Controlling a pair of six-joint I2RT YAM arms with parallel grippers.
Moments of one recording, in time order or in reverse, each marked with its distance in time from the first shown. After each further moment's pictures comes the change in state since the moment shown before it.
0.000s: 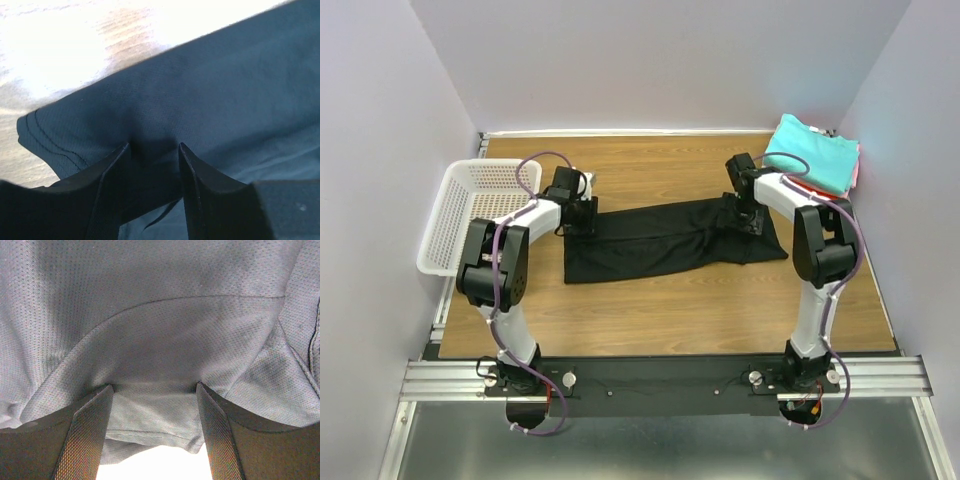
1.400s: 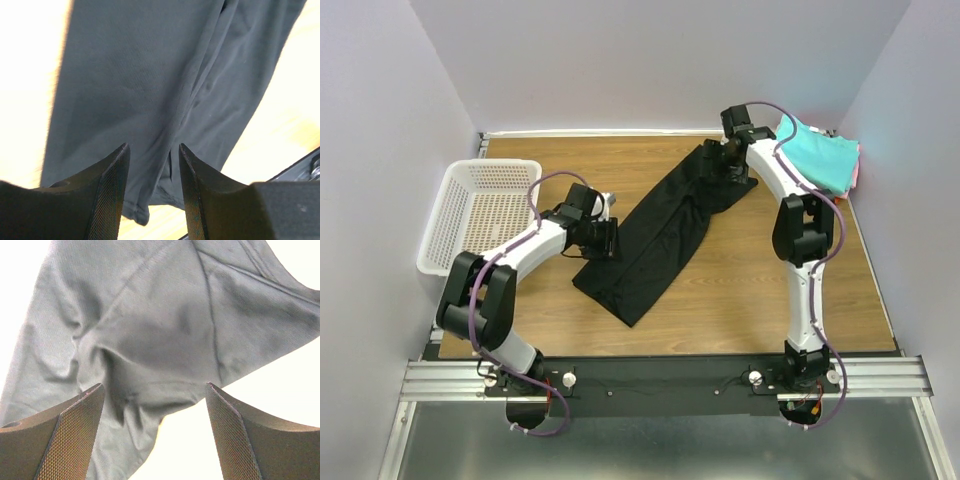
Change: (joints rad) left arm -0.164 -0.282 -0.166 -0.119 0.179 -0.194; right arm -0.006 0.318 0.689 -0.050 -0.137 -0.150
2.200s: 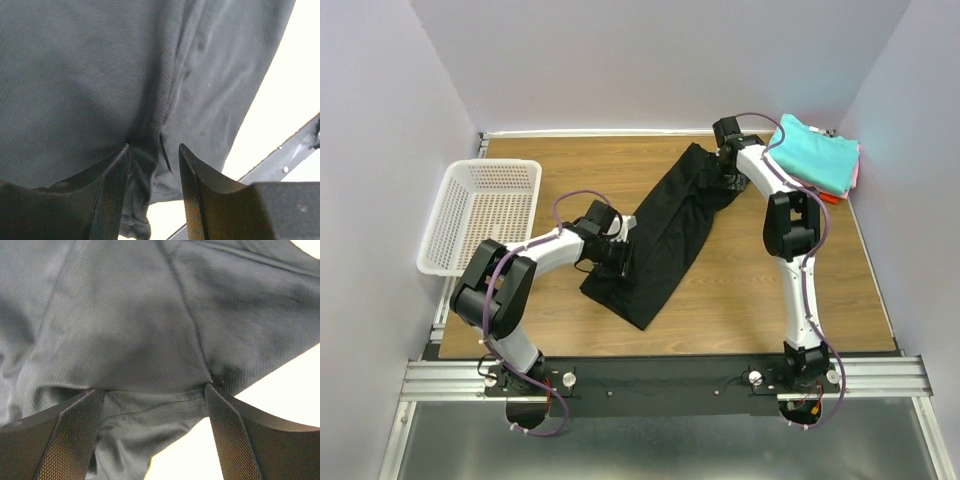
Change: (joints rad) left arm -0.111 0.103 -0.071 0.062 0.103 0.011; right arm 0.001 0.115 0.026 -0.003 0.089 -0.050
